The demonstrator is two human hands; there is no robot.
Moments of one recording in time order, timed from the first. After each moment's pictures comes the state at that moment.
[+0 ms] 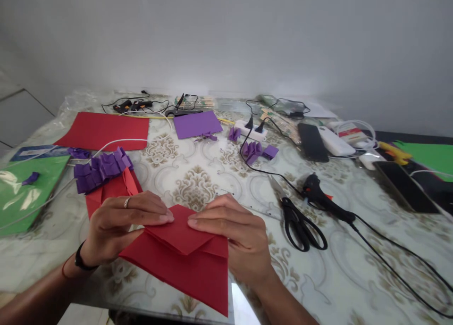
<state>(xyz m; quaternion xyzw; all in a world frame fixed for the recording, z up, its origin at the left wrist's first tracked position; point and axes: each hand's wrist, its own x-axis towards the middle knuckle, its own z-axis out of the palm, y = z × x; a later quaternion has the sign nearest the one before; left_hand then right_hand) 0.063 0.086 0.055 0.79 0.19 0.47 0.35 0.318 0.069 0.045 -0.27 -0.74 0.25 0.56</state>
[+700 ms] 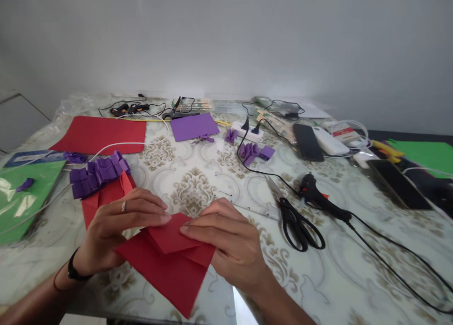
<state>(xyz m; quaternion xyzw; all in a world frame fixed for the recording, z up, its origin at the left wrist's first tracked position) 0.063 0.088 0.066 0.84 0.22 0.44 0.24 0.316 0.066 0.036 -0.27 -0.77 0.21 0.53</state>
